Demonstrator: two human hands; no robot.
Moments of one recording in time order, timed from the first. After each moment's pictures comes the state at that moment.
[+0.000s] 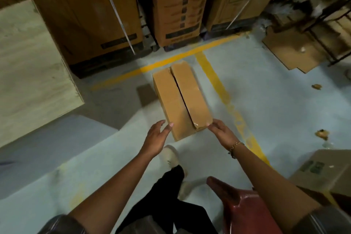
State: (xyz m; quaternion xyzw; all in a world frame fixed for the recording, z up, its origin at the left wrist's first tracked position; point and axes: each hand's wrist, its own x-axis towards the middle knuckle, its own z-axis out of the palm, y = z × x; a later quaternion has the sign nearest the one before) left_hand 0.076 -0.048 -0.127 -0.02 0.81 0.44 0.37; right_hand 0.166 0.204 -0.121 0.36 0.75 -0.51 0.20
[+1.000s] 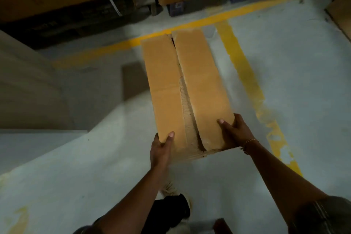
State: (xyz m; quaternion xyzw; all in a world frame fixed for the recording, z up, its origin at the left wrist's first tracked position) left_hand 0.026 0.083 -0.555 -0.29 0.76 0.49 0.30; right_hand 0.037 0.361 -0.553 0.41 0.76 -0.46 0.21
